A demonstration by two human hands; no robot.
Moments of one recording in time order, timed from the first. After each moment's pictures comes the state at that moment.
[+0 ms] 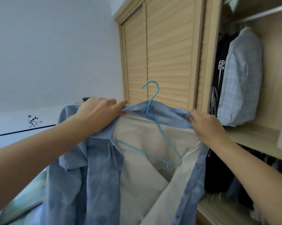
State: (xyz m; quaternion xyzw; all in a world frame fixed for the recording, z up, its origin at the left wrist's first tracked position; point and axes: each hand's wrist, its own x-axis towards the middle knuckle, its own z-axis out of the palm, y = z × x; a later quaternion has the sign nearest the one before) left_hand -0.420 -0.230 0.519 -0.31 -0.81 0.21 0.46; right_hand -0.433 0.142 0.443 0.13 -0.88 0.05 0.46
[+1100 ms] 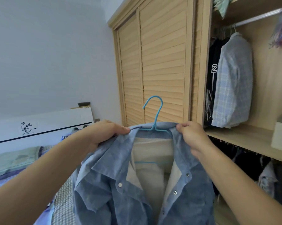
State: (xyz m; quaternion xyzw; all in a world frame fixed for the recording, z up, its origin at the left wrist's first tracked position) left_hand -0.375 -0.195 0.512 -0.03 -0.83 -0.55 -0.10; right_hand -0.397 0.080 0.454 -0.05 -0.75 0.63 0.21
